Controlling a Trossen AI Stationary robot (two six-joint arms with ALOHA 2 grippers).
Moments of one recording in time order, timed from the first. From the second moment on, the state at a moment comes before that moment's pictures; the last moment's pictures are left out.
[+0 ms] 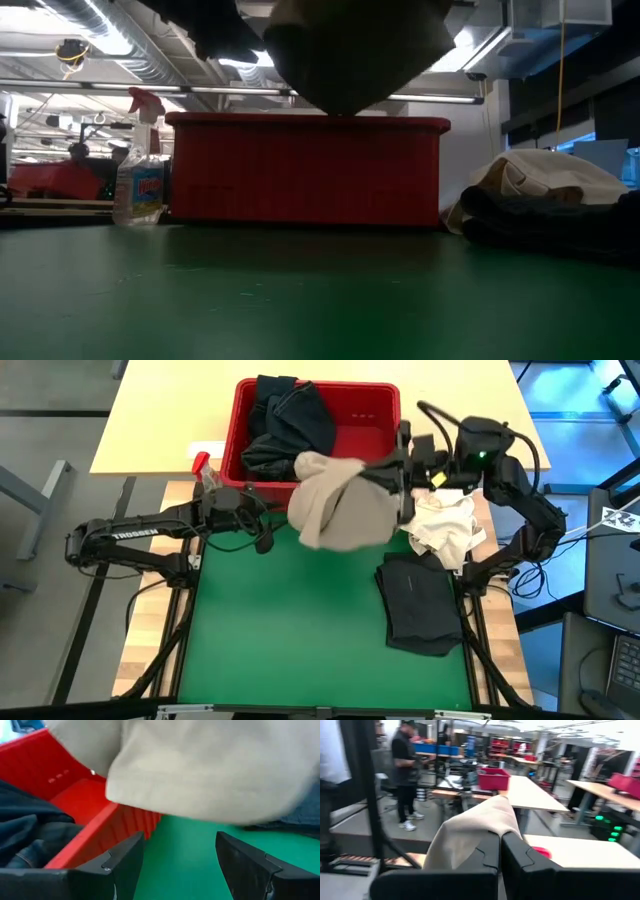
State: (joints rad) left arm 0.26 1.02 0.89 -0.25 -0.17 0.00; right arm -0.34 1.48 2.10 -0.61 -0.20 -0.13
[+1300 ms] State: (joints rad) left arm -0.03 0.72 0.89 -0.68 -0.66 -0.22; right arm -0.14 1.71 2.10 -0.54 0.01 -0.27
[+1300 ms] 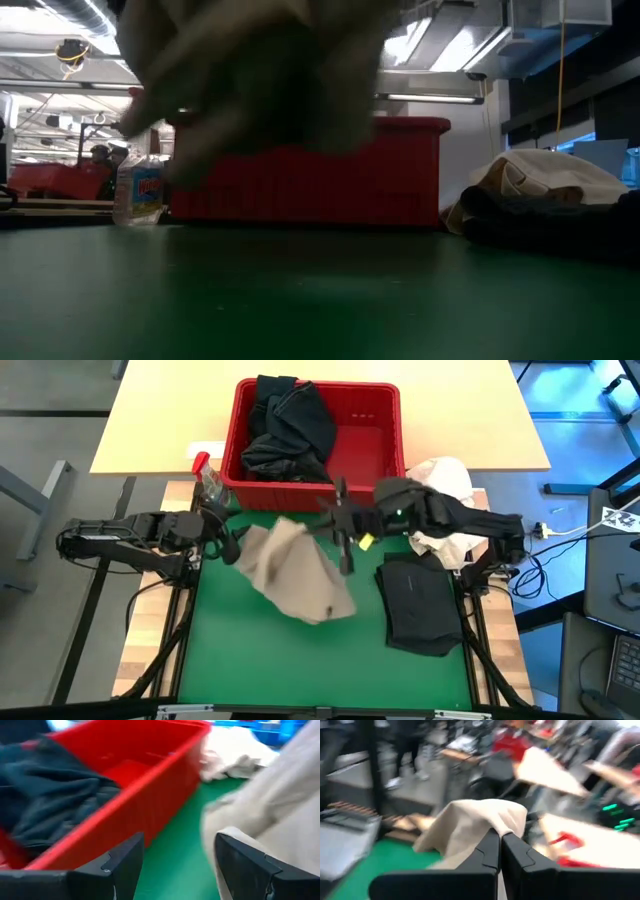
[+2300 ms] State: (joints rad) left arm -0.05 0.84 0.73 -0.60 -0.41 -0.60; right arm -0.01 1.84 1.81 -1.12 0.01 0.03
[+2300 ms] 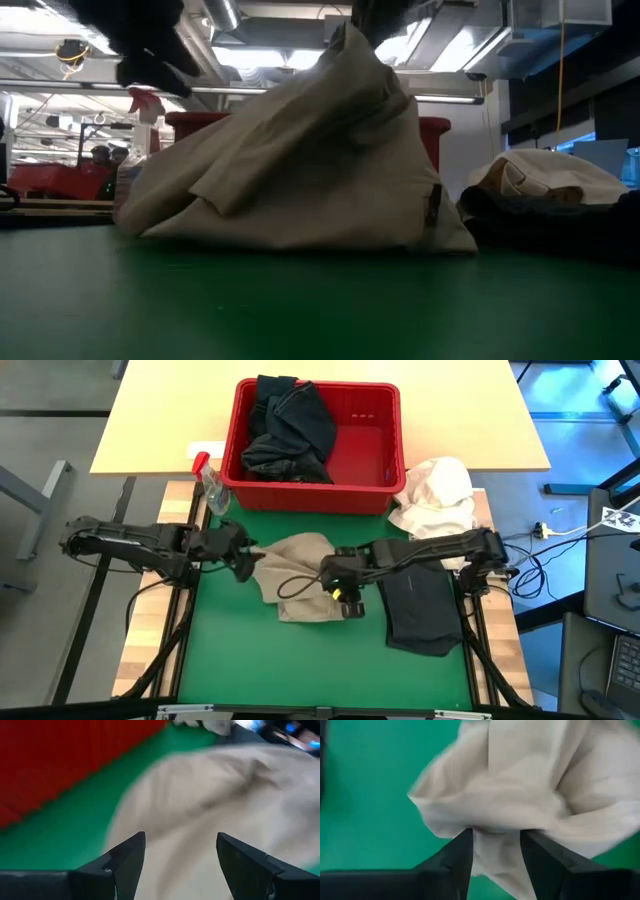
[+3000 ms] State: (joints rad) left arm -0.19 1.19 0.39 -0.31 0.48 -0.98; right arm -0.01 1.81 1.80 -1.12 0.12 -0.01
